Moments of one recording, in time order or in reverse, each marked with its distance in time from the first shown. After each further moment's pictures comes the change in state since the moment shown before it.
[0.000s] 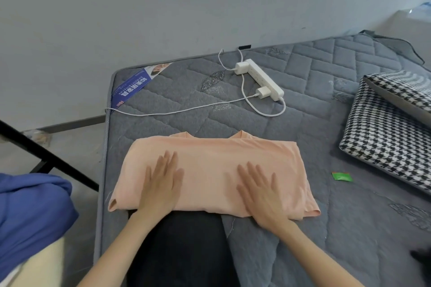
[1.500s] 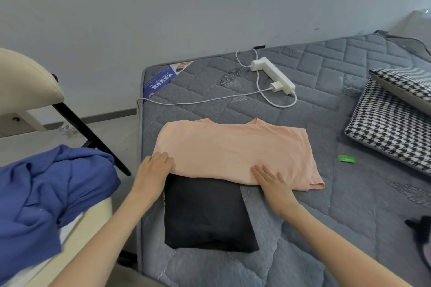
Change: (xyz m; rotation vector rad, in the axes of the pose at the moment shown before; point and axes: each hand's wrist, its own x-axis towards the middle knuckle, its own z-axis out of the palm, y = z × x) left_hand -0.073 -0.062 -0.056 0.556 0.239 0.327; right_hand -0.053 -0.017 0.005 -0.313 -0.091 -0.108
